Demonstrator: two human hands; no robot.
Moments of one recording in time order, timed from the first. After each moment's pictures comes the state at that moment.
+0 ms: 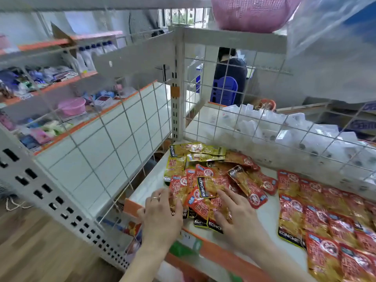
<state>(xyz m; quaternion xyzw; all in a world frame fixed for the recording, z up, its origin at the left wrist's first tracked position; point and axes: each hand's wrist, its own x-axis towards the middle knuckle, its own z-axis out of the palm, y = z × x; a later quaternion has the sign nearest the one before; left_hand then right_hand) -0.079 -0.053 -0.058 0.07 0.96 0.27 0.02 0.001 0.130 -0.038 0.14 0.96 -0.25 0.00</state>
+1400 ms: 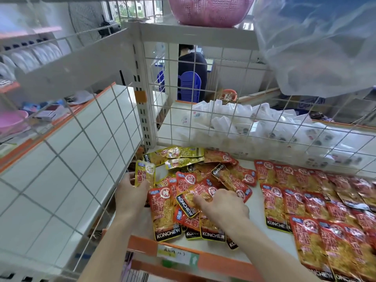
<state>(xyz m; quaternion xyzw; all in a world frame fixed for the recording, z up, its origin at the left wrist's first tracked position) -0.193 -0.046 -0.043 0.00 0.81 0.57 0.10 -0.054 0.116 -0.016 0.41 0.89 -0.18 0.11</state>
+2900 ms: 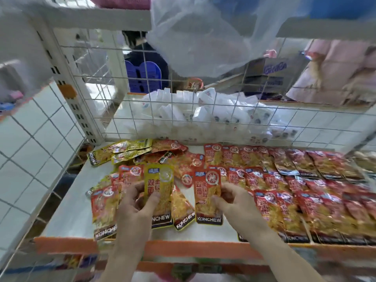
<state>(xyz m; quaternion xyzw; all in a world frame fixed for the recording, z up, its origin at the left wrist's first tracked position) -0.037 0.028 -0.018 0.13 0.71 0.68 0.16 0.097 0.196 -0.006 0.36 0.77 -0.52 -0.11</state>
